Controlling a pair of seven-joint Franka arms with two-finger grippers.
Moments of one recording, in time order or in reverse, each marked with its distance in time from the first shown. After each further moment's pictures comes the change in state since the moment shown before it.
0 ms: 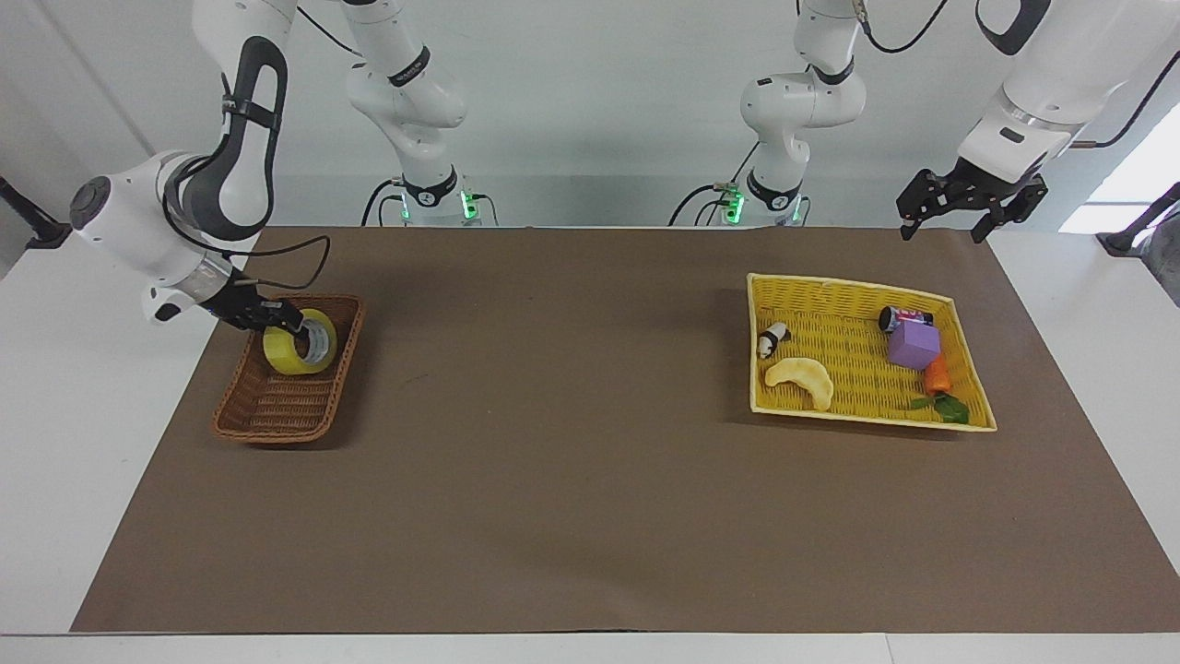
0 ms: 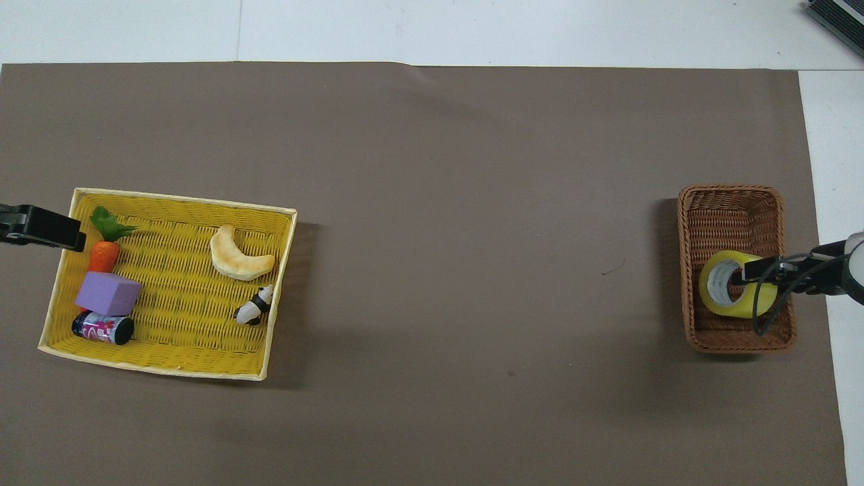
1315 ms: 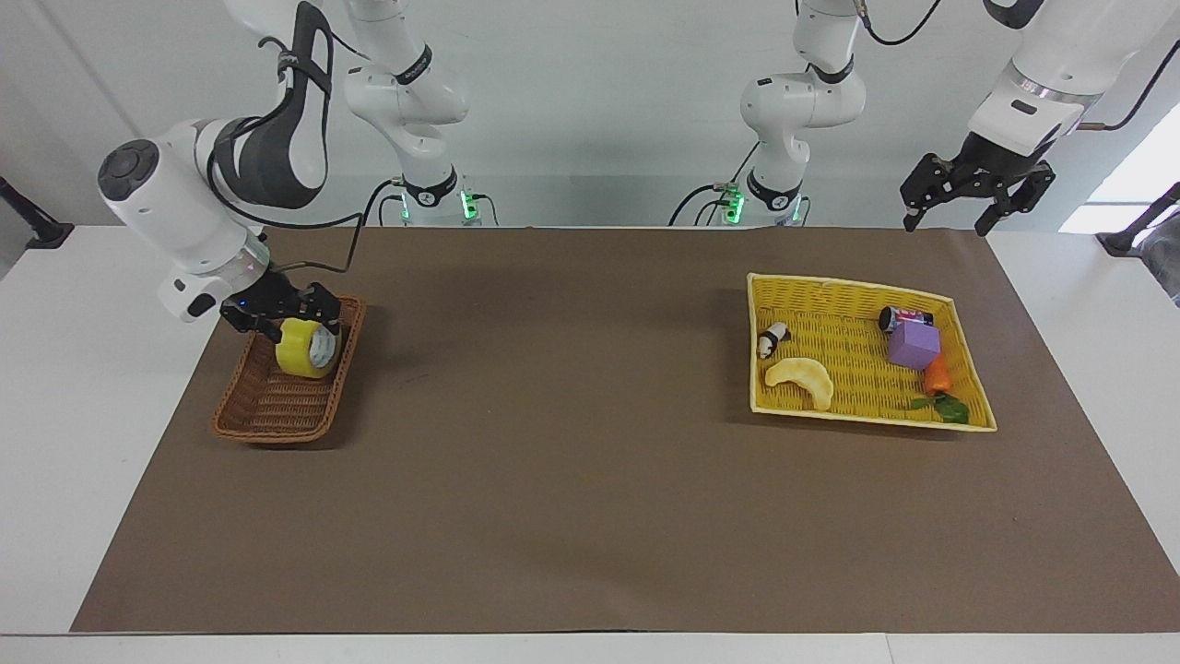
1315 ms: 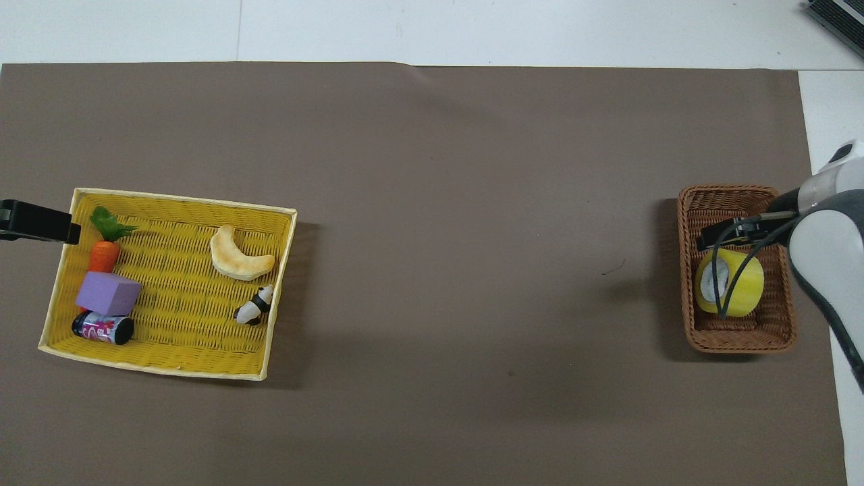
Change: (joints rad) left arm 0.002 -0.026 0.005 0.004 -0.040 0.029 0.000; right arm 0.251 -0.042 0.019 0.182 -0.145 -0.128 0.152
